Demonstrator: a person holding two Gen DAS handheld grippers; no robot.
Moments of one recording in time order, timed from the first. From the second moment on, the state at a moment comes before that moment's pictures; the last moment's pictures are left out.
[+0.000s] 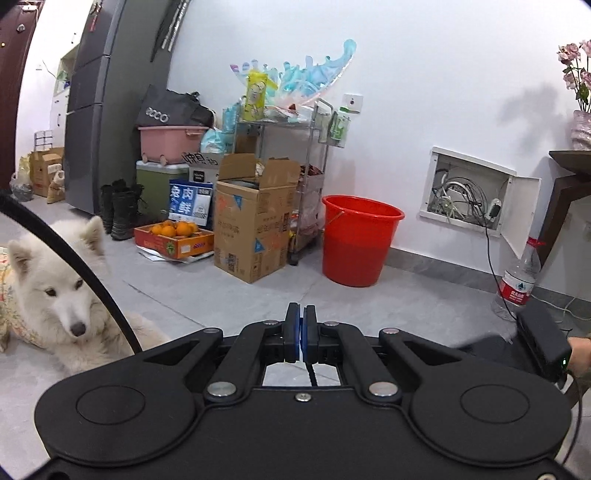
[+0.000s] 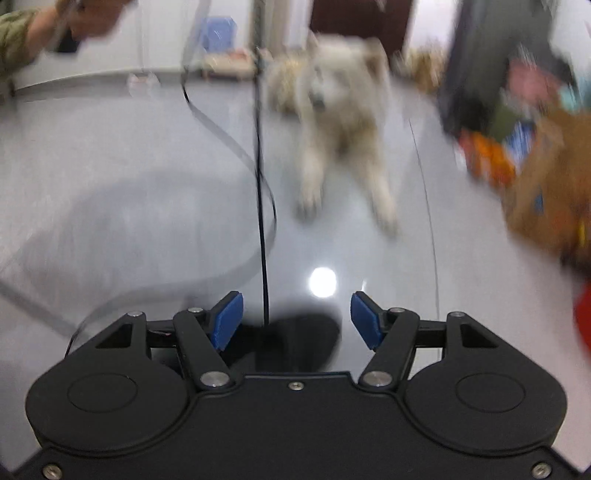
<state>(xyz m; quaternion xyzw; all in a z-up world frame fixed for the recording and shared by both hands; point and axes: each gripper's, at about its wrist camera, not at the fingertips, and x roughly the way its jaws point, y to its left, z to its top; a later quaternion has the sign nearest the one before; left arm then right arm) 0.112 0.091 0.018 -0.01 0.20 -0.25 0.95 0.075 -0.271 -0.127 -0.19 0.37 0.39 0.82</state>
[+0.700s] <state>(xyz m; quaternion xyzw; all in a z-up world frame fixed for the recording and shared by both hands) 0.103 0.126 0.069 -0.02 0.13 -0.19 0.97 0.028 -0.277 -0.252 -0.24 0.50 0.35 0.75</state>
